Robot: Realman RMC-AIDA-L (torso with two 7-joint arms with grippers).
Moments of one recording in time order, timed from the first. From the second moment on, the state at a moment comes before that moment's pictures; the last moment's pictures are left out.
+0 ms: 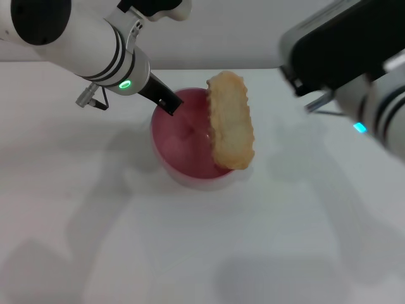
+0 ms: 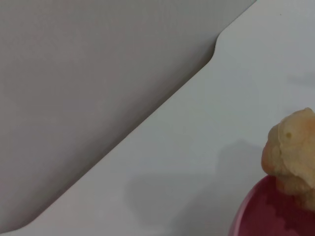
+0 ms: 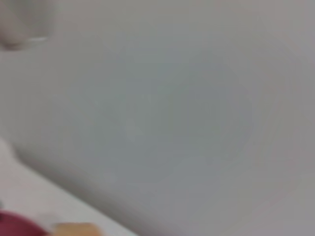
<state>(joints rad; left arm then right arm) -0.79 -2.07 1.61 1.19 -0.40 -1.11 0.34 0.22 2.08 -2.17 -1.88 -0.45 1.00 0.37</state>
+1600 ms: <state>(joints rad) -0.82 -2.07 1.61 1.13 -0.40 -1.15 0.27 -0.19 2.09 -1.78 -1.14 -0.04 -0.60 0.05</state>
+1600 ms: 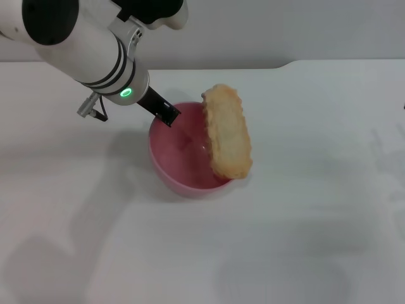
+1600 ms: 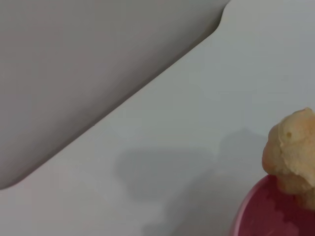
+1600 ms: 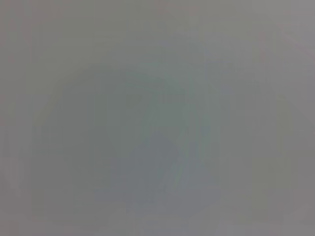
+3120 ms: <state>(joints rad) -0.84 -2.07 1.62 1.07 -0.42 -1.18 0.21 -0.16 2.09 -1.82 -0.98 0.27 -0.71 -0.12</state>
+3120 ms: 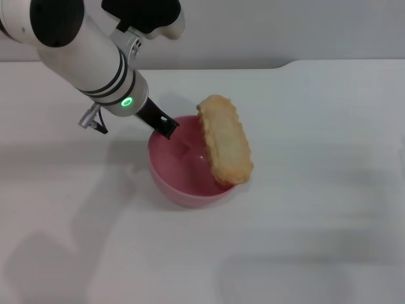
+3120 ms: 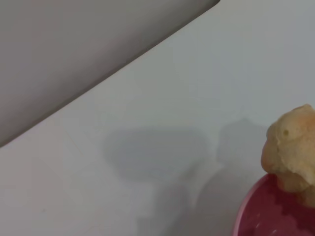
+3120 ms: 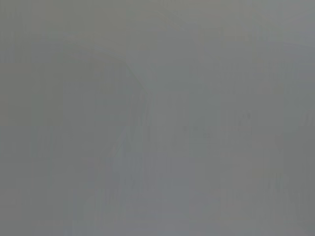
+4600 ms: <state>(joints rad) -0.68 -2.07 1.64 1.26 -0.35 -0.87 0.21 -0.12 2.08 -1.82 -0.97 0.27 -0.65 -0.13</state>
